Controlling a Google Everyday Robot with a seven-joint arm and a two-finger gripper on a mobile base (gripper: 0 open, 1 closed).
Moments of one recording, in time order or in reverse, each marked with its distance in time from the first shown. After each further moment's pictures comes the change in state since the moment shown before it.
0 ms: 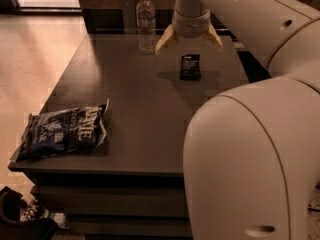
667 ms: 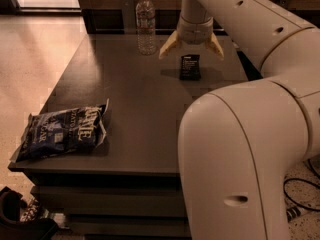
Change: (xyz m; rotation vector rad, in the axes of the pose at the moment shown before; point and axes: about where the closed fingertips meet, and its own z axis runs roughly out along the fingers) arm 0.000 -0.009 0.028 -0.041 0.076 0.075
